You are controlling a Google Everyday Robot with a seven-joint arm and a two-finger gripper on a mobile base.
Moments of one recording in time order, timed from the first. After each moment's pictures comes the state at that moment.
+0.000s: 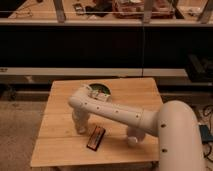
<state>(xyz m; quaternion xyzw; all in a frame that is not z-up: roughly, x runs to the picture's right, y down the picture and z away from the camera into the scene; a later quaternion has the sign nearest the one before) -0.148 0.194 0.852 -0.16 -0.33 -0.73 0.57</state>
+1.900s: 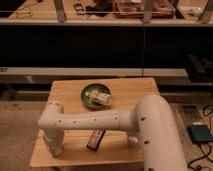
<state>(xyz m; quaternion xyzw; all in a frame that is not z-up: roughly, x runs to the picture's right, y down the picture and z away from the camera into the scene) -0.257 0.295 0.754 -0.10 -0.41 -0.80 0.43</state>
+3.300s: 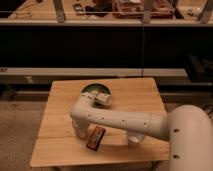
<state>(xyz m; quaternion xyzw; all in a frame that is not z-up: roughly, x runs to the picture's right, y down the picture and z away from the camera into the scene) -0.142 0.213 0.826 -0.11 -0.30 -0.75 0.58</state>
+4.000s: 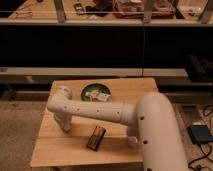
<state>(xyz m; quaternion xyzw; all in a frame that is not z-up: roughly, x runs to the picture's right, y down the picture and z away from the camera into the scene) -0.249 0.190 0.837 -0.08 -0.32 -0.80 0.50</state>
